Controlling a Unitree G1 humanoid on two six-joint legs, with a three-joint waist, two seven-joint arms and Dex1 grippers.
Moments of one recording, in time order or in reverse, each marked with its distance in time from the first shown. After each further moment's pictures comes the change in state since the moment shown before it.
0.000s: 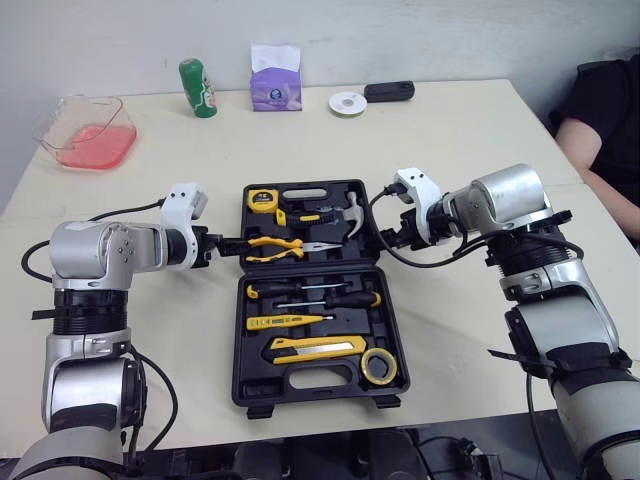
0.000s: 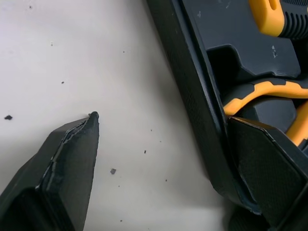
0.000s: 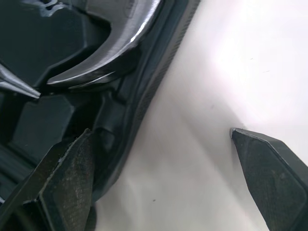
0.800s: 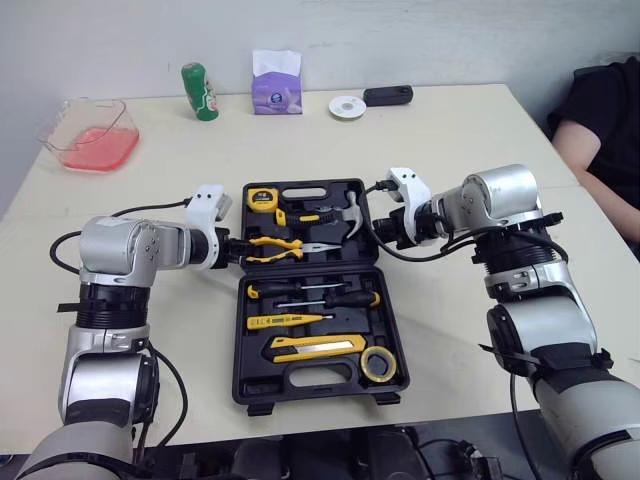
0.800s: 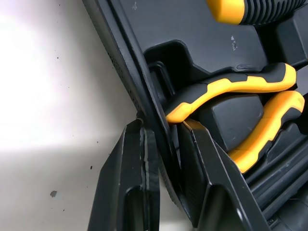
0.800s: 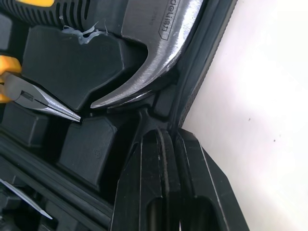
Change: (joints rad) left arm -0.031 -0.060 -0.073 -0.011 0.018 0.008 0.003; right arm 0.000 0.098 -0.155 0.014 0.019 0.065 -0.119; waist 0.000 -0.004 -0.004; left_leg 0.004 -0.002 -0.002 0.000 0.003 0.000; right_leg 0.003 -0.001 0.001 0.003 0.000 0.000
